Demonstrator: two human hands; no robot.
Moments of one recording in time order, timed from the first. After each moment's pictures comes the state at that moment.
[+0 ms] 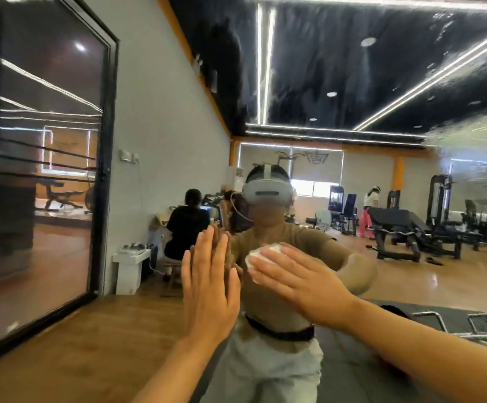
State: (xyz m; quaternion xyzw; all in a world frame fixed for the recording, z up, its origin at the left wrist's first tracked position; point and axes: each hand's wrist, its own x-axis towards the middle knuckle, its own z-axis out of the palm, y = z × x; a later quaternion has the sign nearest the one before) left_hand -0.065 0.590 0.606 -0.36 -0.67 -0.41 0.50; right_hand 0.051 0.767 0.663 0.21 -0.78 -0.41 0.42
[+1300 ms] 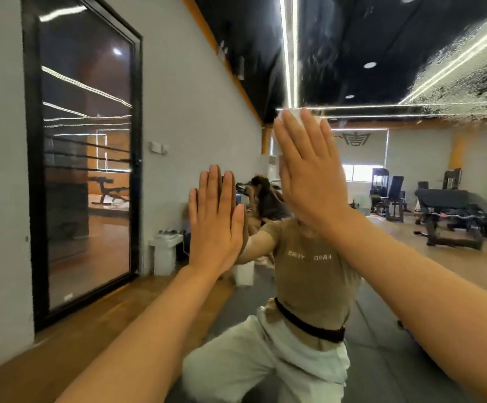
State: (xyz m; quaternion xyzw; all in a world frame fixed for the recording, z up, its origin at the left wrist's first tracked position) left_hand -0.047 0.648 0.636 -0.33 -0.72 -0.31 0.53; right_hand 0.056 0.792 0.732 0.04 -0.73 -0.20 0.65
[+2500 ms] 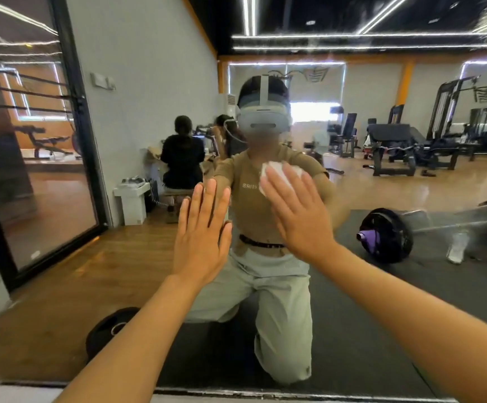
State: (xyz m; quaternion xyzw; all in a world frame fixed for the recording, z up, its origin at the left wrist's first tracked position) left_hand -0.065 0.572 0.487 -0.41 -0.76 -0.19 0.47; right_hand 0.053 0.757 0.528 0.06 -0.80 -0.20 0.56
